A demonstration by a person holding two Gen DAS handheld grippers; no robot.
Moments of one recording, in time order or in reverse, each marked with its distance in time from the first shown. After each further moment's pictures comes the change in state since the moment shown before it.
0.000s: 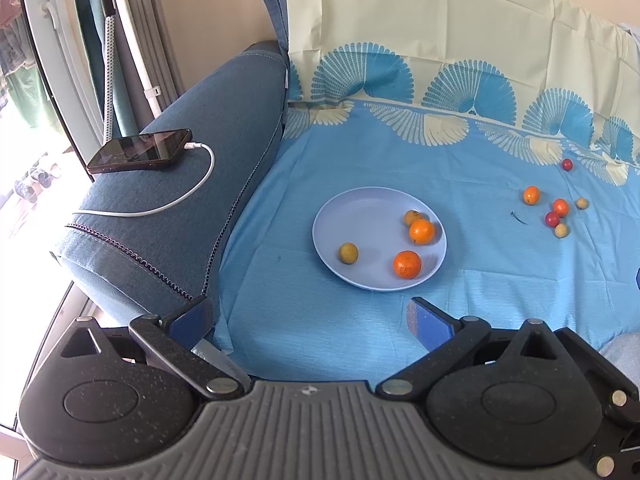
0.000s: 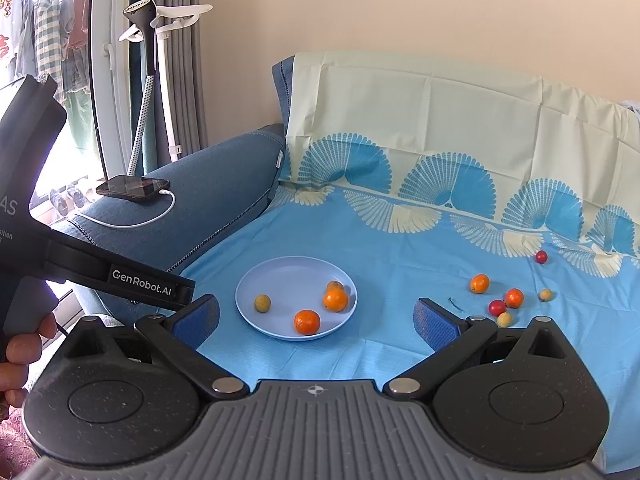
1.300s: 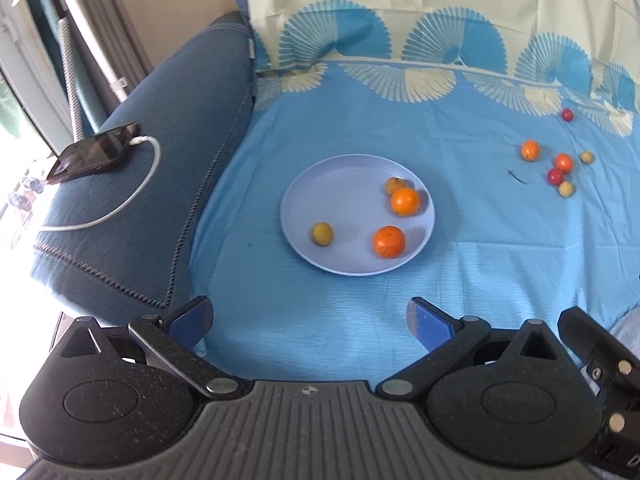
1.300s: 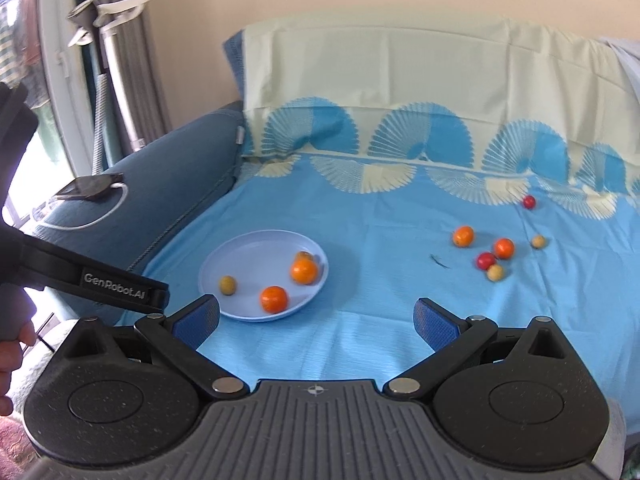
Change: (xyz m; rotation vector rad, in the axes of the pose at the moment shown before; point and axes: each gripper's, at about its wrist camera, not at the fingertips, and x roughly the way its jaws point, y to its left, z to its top) left arm 0.046 -0.052 0.017 0.116 0.118 0.017; right arm 0.039 -0.053 -0.019 0.163 0.087 -0.048
